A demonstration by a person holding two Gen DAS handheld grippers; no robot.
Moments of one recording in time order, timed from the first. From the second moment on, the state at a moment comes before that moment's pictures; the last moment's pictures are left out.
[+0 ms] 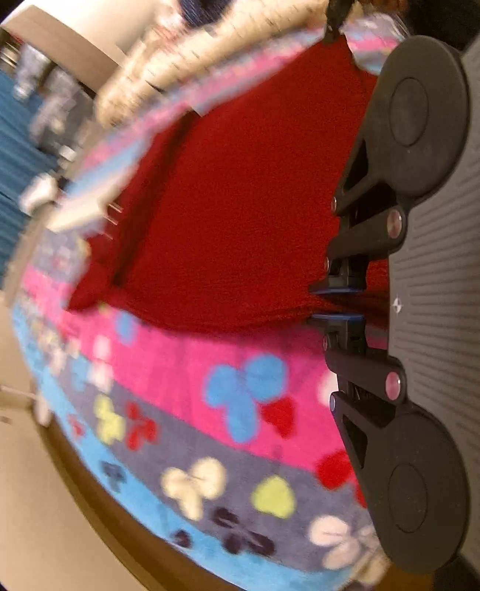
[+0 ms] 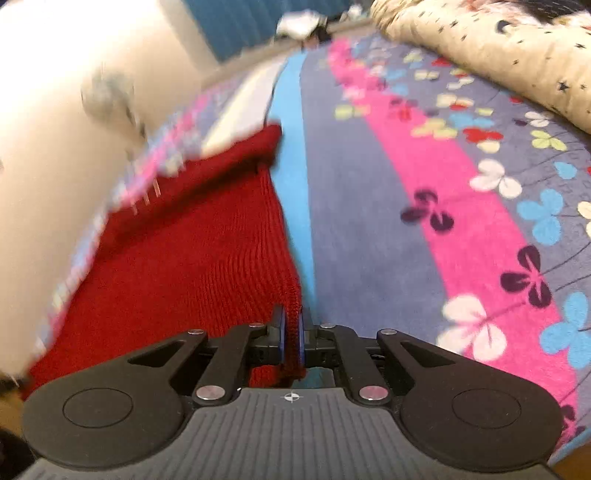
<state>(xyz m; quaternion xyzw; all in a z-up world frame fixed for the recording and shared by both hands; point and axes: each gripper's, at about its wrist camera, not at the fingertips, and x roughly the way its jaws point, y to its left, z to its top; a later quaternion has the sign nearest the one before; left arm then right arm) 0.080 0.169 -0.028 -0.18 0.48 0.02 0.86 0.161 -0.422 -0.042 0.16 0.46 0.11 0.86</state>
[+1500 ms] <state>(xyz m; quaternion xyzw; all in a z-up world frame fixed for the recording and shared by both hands) 0.096 0.153 -0.050 -0.11 0.52 0.04 0.84 0.178 -0.388 -0.068 0.11 0.51 0.12 0.85</state>
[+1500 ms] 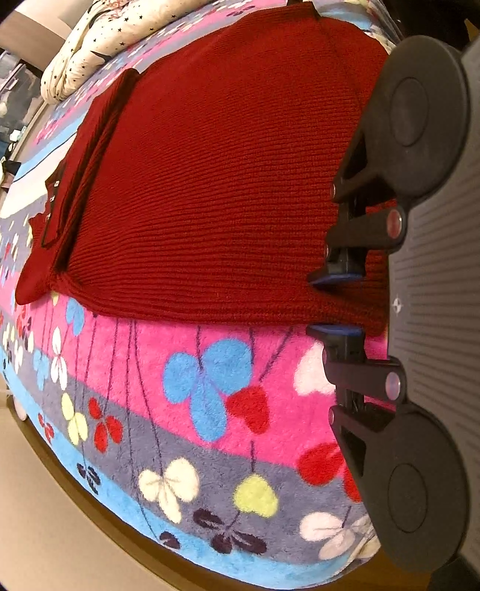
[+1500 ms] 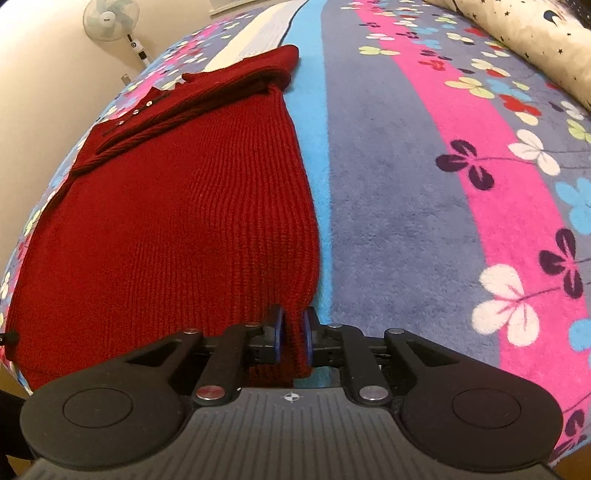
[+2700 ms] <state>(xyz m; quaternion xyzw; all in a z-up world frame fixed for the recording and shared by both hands) 0.083 0.132 0.003 -0.08 0.45 0.02 0.89 0.160 -0.392 -0.014 0.12 0.41 0.16 0.89</state>
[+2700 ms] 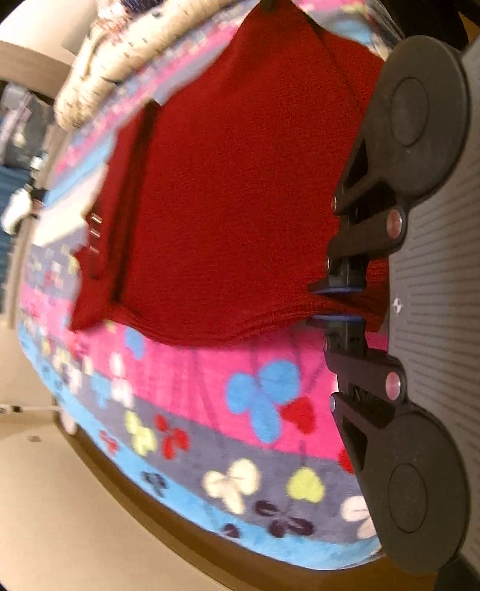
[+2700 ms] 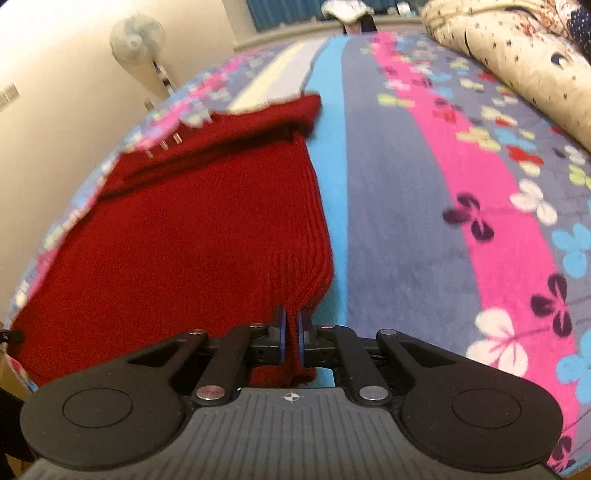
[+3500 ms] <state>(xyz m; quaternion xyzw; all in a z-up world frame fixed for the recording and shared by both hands) 0.071 0.181 0.101 -0.14 0.36 -0.02 0.92 0.132 -0.471 0.065 0.24 0.33 0.17 0.90</state>
